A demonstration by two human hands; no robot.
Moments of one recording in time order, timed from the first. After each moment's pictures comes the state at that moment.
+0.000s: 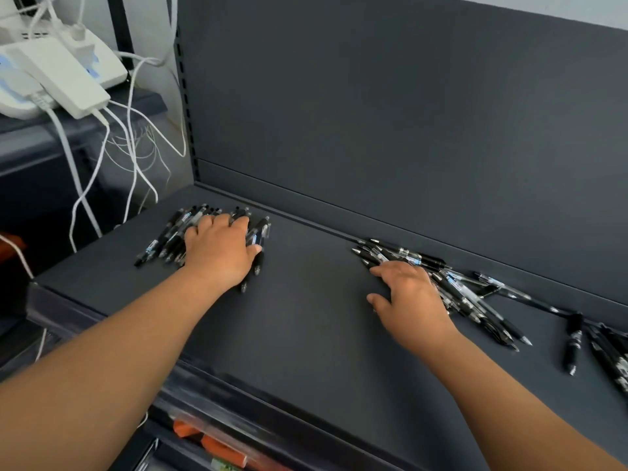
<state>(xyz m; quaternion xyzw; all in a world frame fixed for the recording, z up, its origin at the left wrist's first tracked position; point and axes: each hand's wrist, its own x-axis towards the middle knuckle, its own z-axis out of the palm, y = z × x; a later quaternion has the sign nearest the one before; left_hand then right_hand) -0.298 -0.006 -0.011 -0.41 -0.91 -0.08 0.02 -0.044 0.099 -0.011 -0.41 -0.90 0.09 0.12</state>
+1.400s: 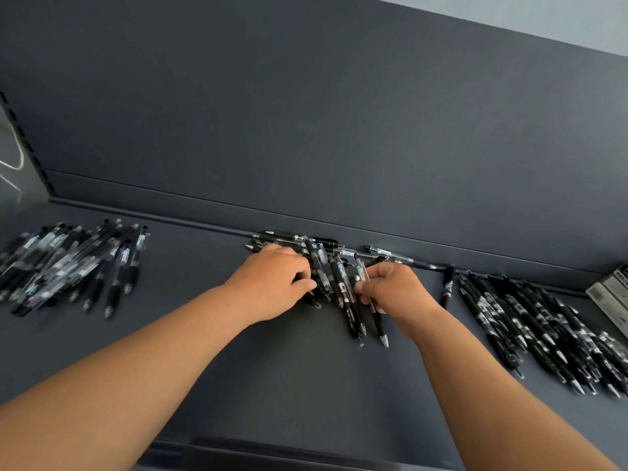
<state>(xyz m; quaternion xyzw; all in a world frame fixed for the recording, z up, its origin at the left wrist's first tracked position) -0.124 0.079 0.002 -0.70 -0.69 -0.17 -0.12 0.069 0.153 -0.001 -0.59 -0.63 0.45 0.22</state>
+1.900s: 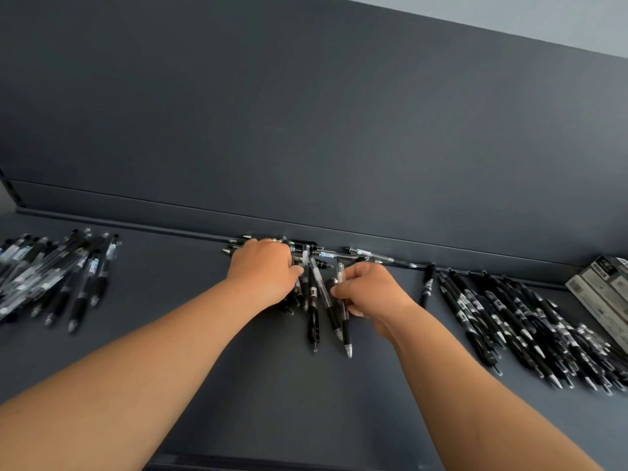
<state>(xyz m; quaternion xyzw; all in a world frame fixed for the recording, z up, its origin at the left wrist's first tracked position) -0.096 0.115 0.006 -0.61 -0.78 -0.14 -0.05 0.069 0.160 -0.002 -0.58 -0.59 0.52 0.22</state>
